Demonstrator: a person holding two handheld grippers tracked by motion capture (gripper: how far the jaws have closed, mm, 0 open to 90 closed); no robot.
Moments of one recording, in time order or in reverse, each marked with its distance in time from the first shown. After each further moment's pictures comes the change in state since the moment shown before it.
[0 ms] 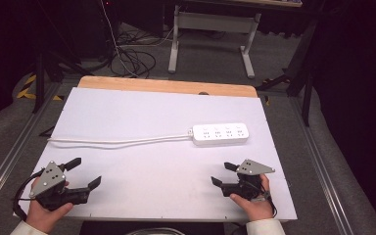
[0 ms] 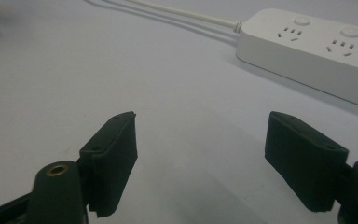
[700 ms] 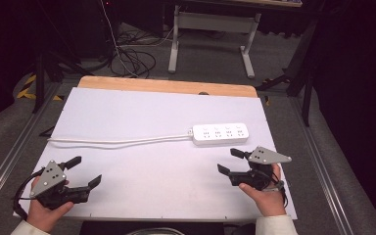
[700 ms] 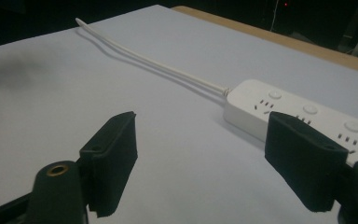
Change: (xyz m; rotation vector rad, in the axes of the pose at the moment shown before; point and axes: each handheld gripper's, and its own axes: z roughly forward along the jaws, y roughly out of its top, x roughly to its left) left arm 0.000 0.004 0.001 -0.016 0.016 0.029; right arm -0.009 0.043 -0.028 -0.086 0.027 -0.055
